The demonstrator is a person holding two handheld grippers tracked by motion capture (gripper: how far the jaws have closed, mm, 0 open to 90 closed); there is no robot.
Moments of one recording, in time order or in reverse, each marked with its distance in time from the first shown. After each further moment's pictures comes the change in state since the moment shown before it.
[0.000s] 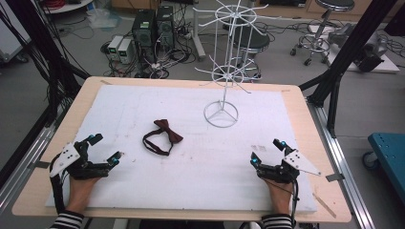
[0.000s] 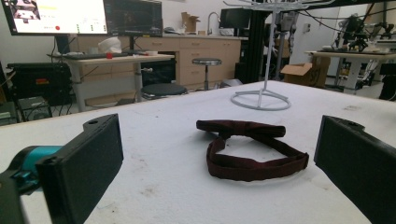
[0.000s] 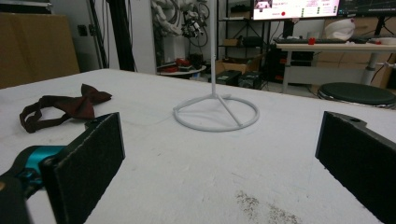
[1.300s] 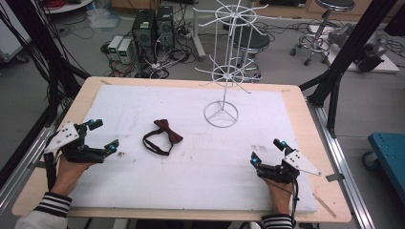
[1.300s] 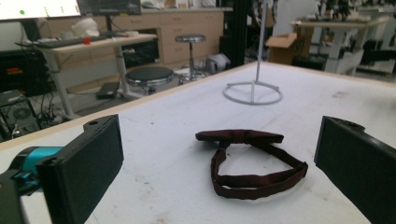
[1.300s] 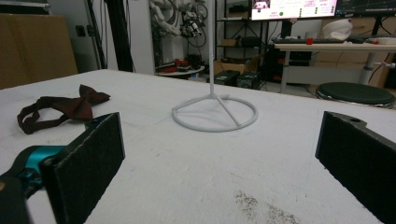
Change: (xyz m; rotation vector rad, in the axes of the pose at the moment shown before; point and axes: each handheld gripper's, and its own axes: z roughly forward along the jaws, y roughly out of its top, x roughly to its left) left arm 0.020 0.055 0.024 0.146 -0.101 0.057; right arm 0.000 0.000 0.000 0.000 -0.008 0.005
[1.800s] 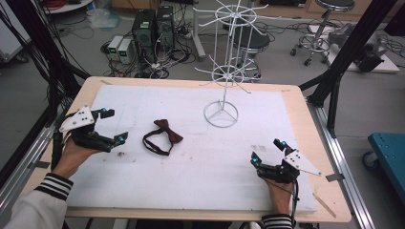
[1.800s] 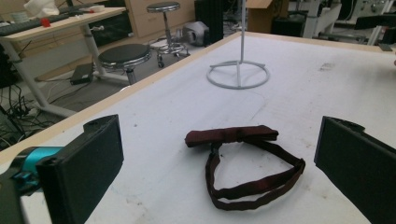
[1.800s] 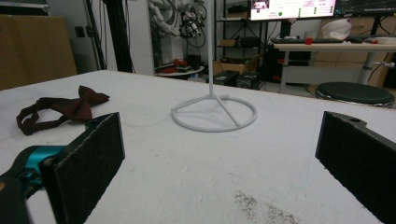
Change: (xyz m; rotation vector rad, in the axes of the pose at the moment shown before) left arm 0.009 0.035 0.037 0.143 -0.108 0.078; right arm 0.000 0.000 0.000 -0.002 -0.001 0.004
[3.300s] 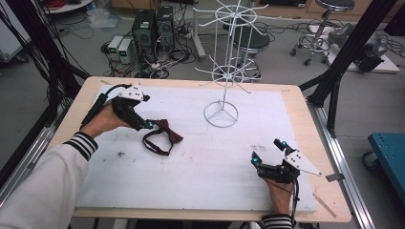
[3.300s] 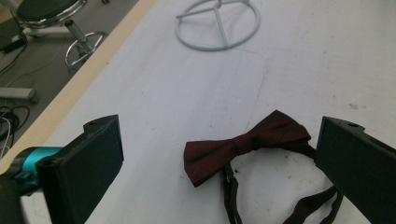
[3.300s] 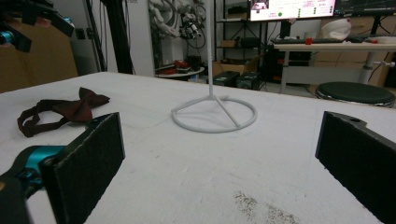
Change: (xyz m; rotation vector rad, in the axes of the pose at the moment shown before) left arm 0.022 0.053 0.115 0.378 -0.211 0.199; right arm -0.001 0.000 -0.001 -0.003 0.001 0.006
